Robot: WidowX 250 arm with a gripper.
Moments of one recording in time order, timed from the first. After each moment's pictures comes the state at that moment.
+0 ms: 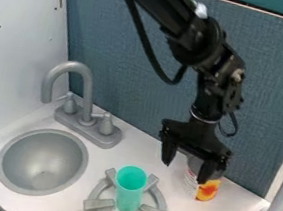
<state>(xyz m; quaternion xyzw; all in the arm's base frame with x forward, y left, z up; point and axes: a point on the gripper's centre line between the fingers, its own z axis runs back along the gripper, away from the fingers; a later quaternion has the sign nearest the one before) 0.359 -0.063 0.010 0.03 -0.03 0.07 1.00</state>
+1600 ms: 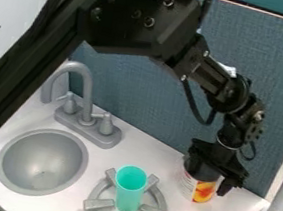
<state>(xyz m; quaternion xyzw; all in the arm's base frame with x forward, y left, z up) 0.433 -0.084 -0.060 0.05 -0.05 0.01 1.00</state>
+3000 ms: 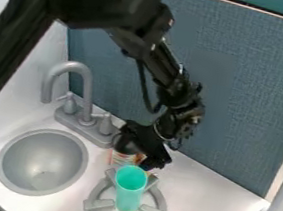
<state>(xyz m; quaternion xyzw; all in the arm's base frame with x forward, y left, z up) 0.392 0.051 -0.068 0.25 -0.02 0.11 0.96</state>
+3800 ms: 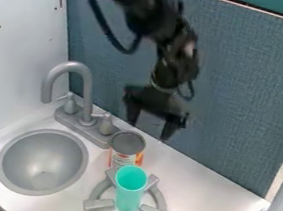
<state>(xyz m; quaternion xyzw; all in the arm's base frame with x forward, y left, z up) 0.368 0.020 0.039 0.09 -0.13 0.16 0.97</state>
